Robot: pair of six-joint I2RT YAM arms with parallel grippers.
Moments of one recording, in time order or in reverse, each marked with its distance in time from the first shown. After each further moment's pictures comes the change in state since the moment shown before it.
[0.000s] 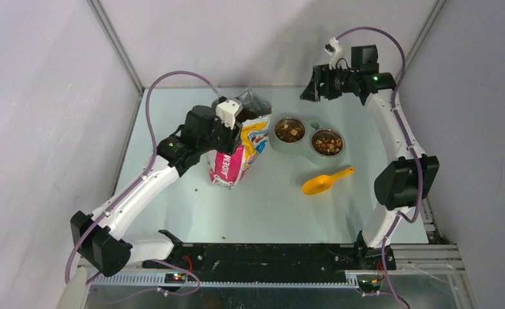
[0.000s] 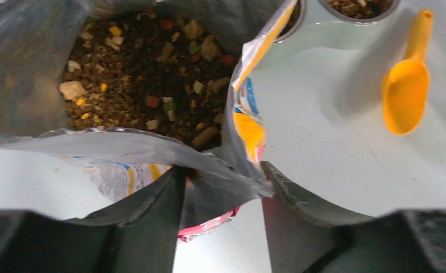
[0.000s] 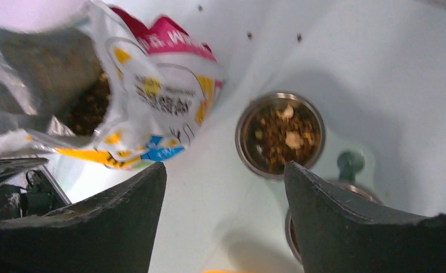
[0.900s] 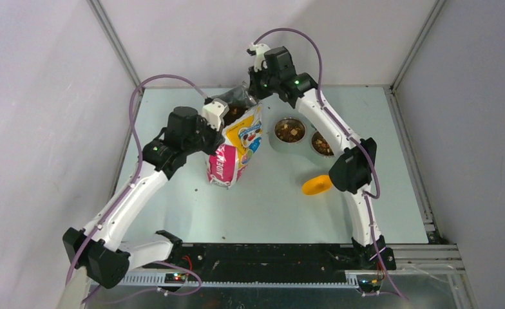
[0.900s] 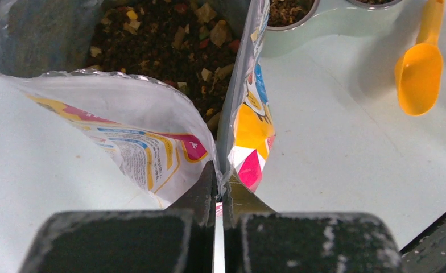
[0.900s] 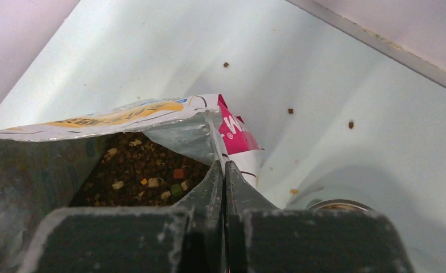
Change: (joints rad) left arm 0.124 -0.078 -0.034 -0.047 0.084 0.066; right arm 0.438 0.428 0.503 0.104 0.439 0.101
